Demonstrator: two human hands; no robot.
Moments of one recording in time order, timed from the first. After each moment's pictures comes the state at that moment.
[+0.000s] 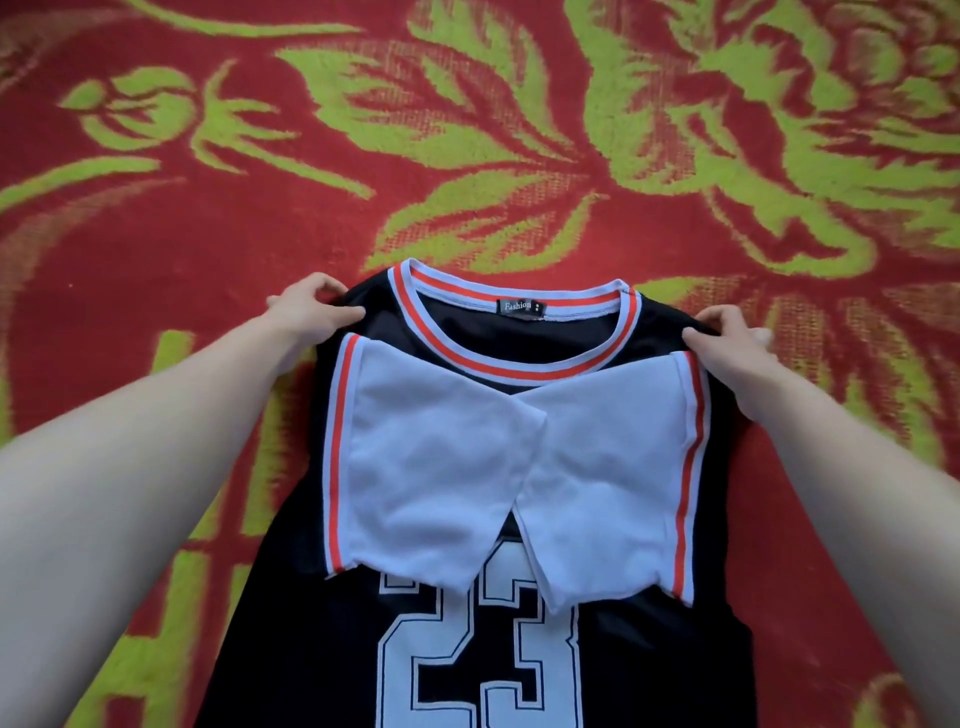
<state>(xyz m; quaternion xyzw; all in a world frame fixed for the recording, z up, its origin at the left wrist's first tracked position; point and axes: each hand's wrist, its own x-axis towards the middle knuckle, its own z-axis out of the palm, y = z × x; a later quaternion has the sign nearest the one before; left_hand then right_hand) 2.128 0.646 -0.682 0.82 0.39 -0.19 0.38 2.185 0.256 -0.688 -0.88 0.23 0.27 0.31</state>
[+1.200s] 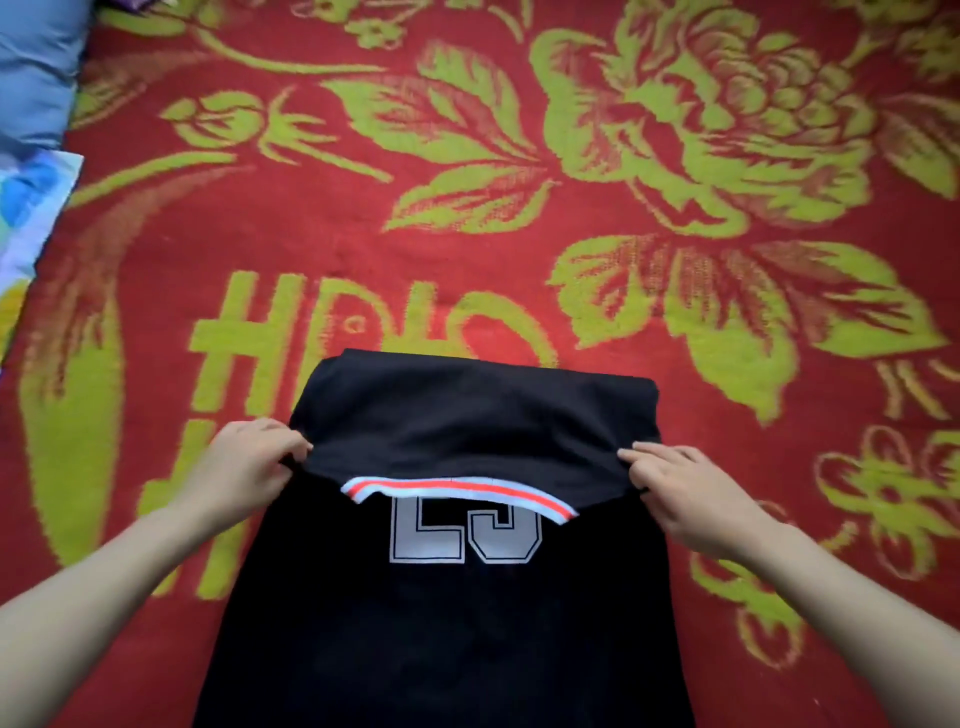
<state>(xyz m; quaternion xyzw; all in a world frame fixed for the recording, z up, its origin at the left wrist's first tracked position) 1.857 0.628 -0.599 0.98 -0.04 -0.09 0.17 1.947 0.187 -0.615 -0.90 -0.36 0.24 0.04</state>
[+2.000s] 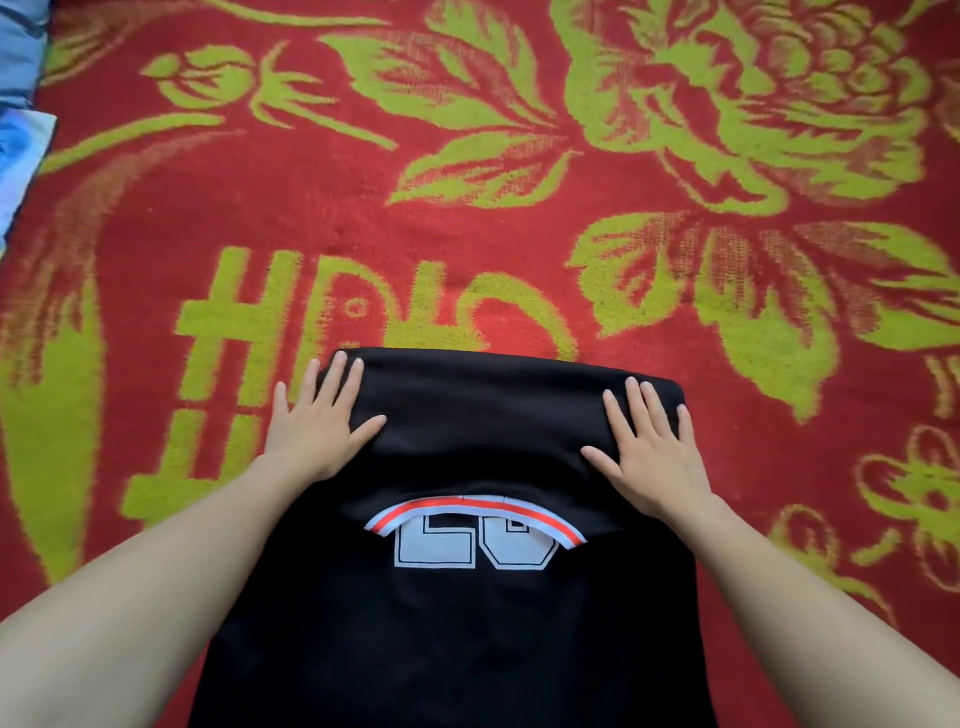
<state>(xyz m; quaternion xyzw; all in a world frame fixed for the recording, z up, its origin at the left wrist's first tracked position) 1.902 0.592 -0.677 0.95 0.11 -0.30 -0.03 1.960 0.240 -0.674 -0.95 -0.16 0.27 -0.09</state>
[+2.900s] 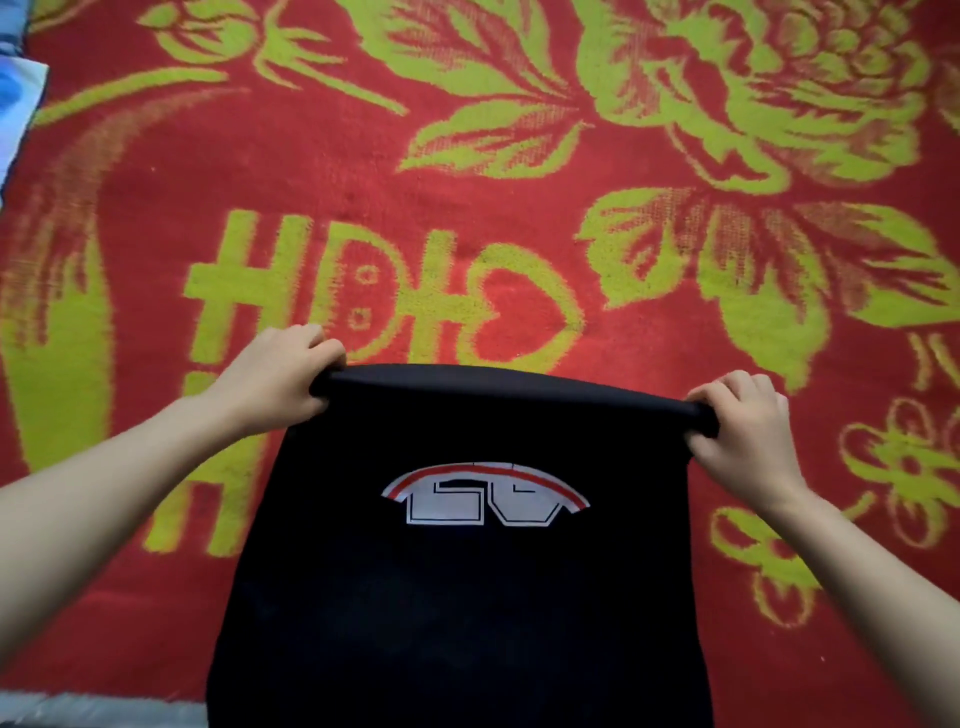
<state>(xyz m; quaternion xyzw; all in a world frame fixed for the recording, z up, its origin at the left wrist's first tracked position) 1.904 0.634 -0.606 0.98 -0.11 -0.16 0.08 1.952 0.203 -0.606 -0.98 -0.16 0.03 0.12</state>
